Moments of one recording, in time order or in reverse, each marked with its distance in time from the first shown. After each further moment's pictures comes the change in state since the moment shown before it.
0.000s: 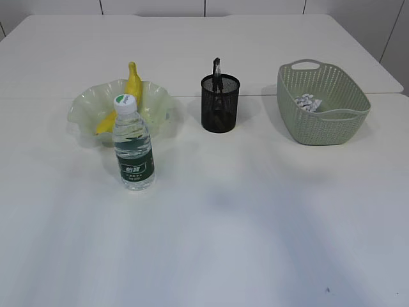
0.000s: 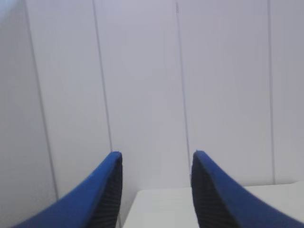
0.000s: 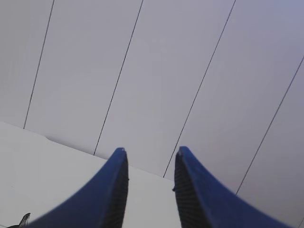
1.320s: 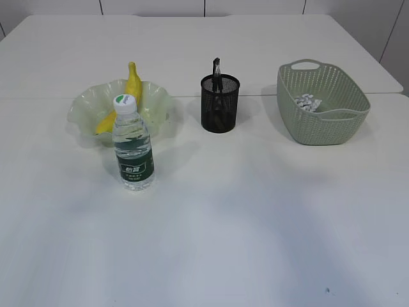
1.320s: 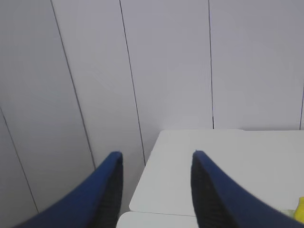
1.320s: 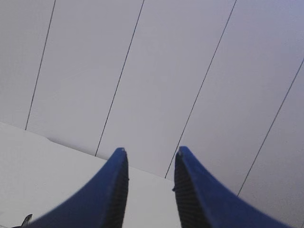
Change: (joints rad) left arm -0.279 0.000 0.000 -0.007 -0.456 0.070; right arm 0.000 -0.002 0.000 0.008 -0.003 0.000
